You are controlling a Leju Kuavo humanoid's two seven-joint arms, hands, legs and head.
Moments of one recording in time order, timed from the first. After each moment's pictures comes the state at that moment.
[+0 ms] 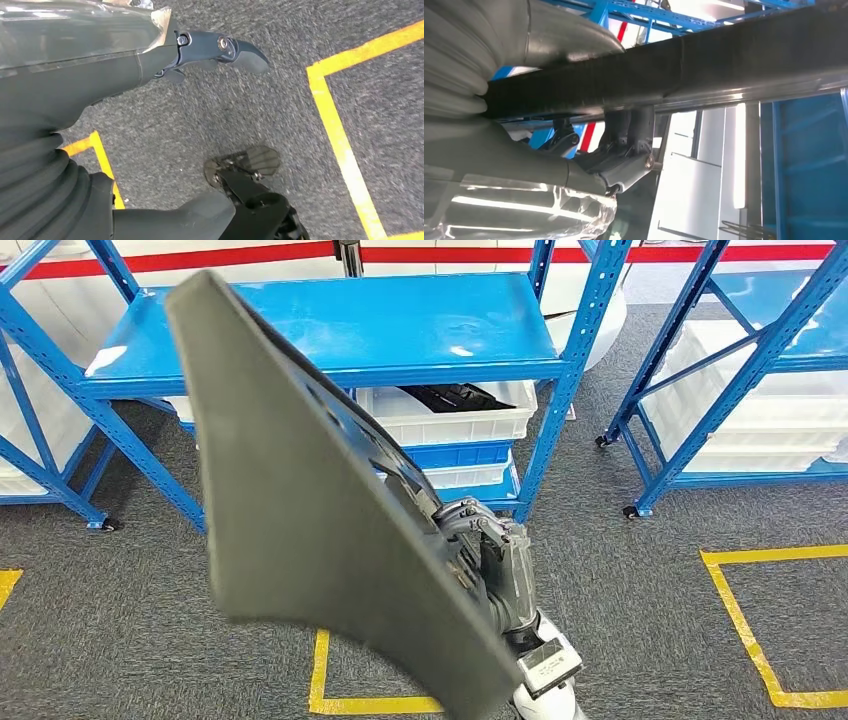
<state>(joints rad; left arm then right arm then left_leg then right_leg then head) -0.10 -0.10 0.41 -0.21 -0.59 0.13 -0.39 -0.10 0.07 0.51 -1.73 0.19 -0.14 -0.61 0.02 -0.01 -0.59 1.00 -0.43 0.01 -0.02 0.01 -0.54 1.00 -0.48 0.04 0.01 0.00</state>
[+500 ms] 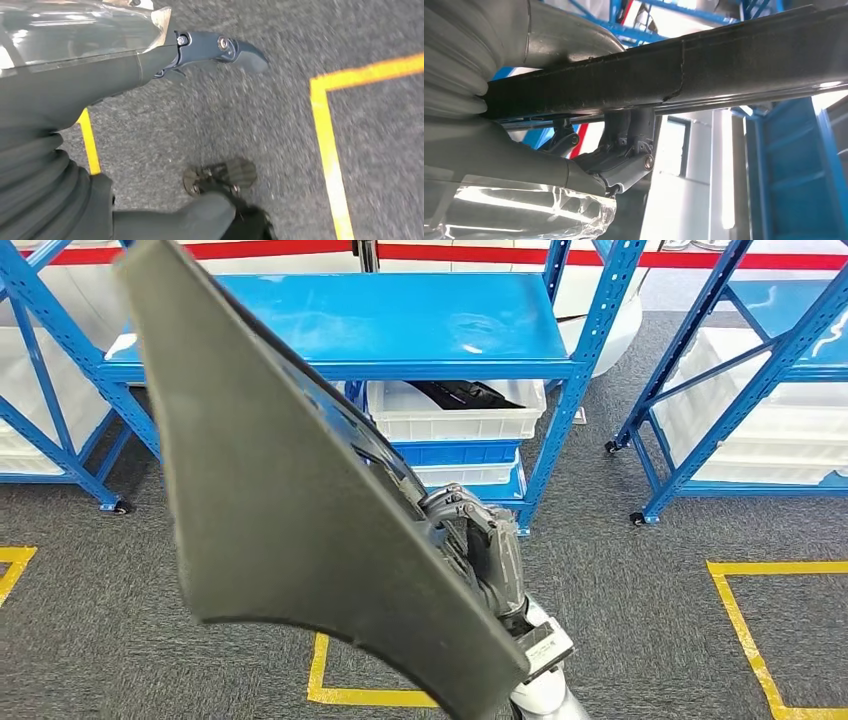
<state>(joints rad) -0.08 -0.09 0.48 -0.21 -0.55 0.14 -0.46 -0.16 0.10 0.52 -1.71 0.19 -0.11 -0.61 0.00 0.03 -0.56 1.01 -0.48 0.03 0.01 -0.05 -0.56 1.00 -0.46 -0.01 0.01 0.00</state>
